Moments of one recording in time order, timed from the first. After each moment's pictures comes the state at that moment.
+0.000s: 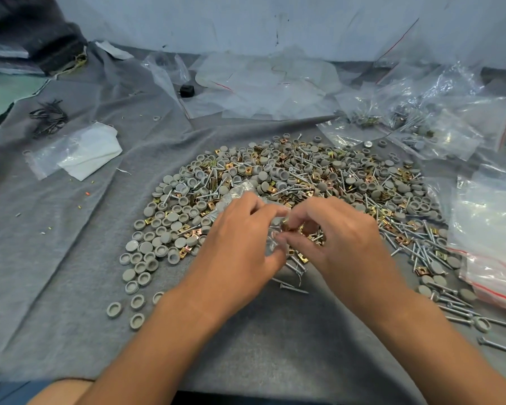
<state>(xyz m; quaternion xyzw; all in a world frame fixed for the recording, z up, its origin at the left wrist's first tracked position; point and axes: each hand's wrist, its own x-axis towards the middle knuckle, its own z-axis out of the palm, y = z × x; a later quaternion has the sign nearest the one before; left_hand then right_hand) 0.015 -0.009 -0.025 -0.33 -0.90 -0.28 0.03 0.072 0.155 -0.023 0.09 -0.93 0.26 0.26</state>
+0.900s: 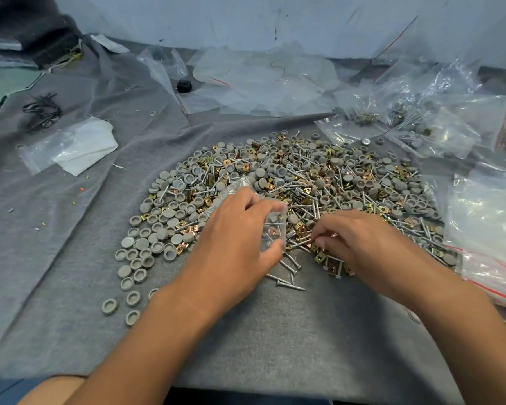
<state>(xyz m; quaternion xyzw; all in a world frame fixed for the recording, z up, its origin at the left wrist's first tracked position) 0.014 -0.009 -0.029 -0.32 -0.90 -0.29 0.03 0.072 0.207 -0.024 0.07 -0.99 0.13 -0.02</state>
